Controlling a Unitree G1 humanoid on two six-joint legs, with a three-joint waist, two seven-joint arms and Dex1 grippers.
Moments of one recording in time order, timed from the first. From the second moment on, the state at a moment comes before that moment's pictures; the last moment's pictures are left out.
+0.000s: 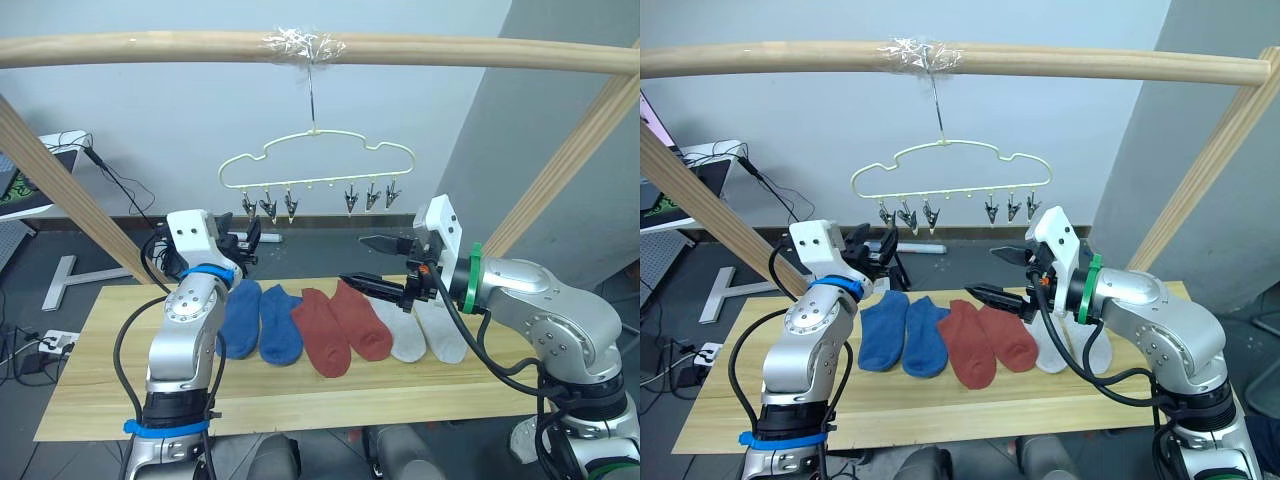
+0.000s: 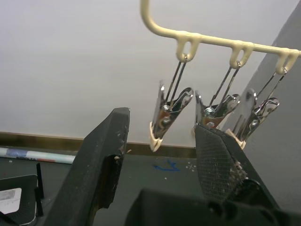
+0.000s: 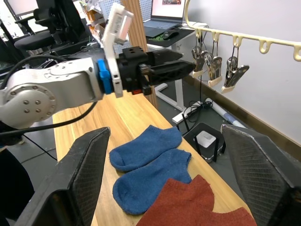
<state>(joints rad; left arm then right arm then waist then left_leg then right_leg) -0.33 0.27 0.14 -0.15 -0.18 0.40 -0.13 -0.48 -0.49 0.06 -0.57 0.71 0.95 0.59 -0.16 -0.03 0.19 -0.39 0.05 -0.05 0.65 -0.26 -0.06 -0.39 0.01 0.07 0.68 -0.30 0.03</state>
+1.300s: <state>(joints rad) -0.37 0.26 0.16 -0.09 -0.16 0.40 -0.12 -0.45 -0.49 0.06 -0.59 0.74 0.97 0.54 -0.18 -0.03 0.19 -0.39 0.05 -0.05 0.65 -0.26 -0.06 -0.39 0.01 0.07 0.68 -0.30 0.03</state>
